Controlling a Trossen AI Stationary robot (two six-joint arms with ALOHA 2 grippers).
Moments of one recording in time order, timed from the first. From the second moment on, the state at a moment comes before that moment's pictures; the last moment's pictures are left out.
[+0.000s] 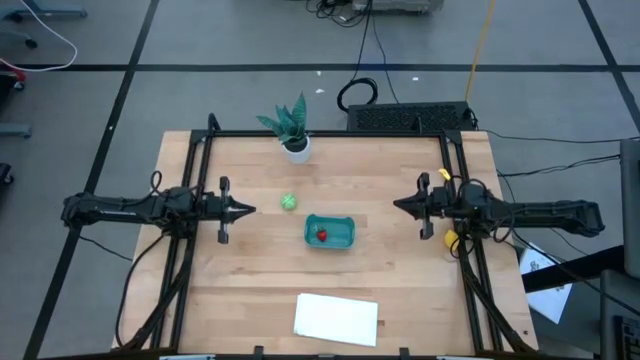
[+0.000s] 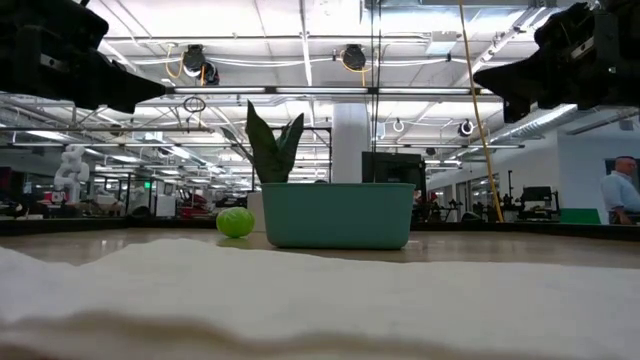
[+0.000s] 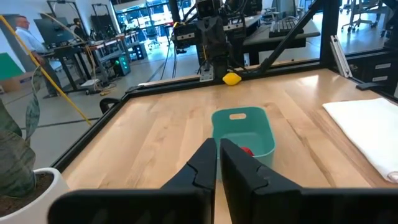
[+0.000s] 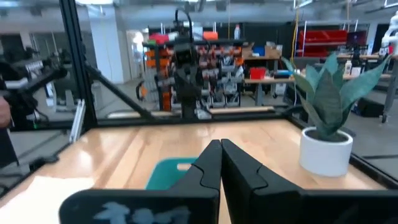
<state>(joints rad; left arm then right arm) -0.01 0.24 0.09 0.07 -0.05 0.17 -0.12 0.38 0.02 0.47 -0.08 0.06</state>
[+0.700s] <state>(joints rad) -0.01 0.24 0.09 0.07 -0.05 0.17 -0.12 0.43 0.26 0.09 -0.02 0.13</state>
